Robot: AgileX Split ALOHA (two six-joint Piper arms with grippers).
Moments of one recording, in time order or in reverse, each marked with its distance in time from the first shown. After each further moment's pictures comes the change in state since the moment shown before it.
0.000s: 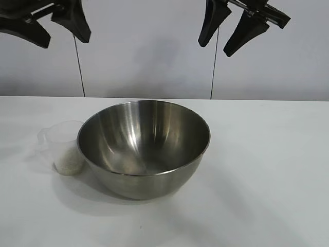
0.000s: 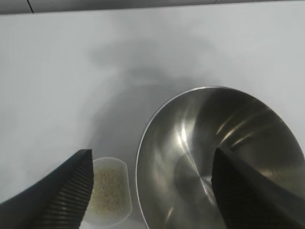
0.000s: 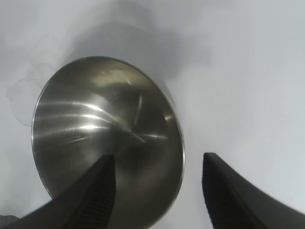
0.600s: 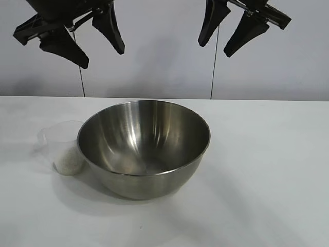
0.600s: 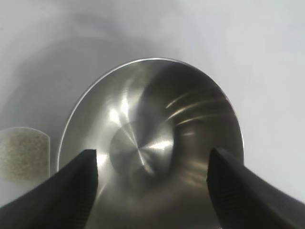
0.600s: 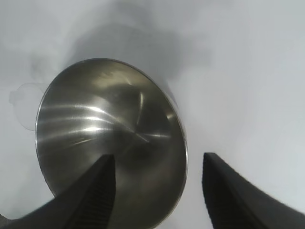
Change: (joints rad) left arm 0.000 0.298 -0.351 -0.284 0.318 -0.015; right arm 0.000 0.000 0.000 0.002 0.000 0.041
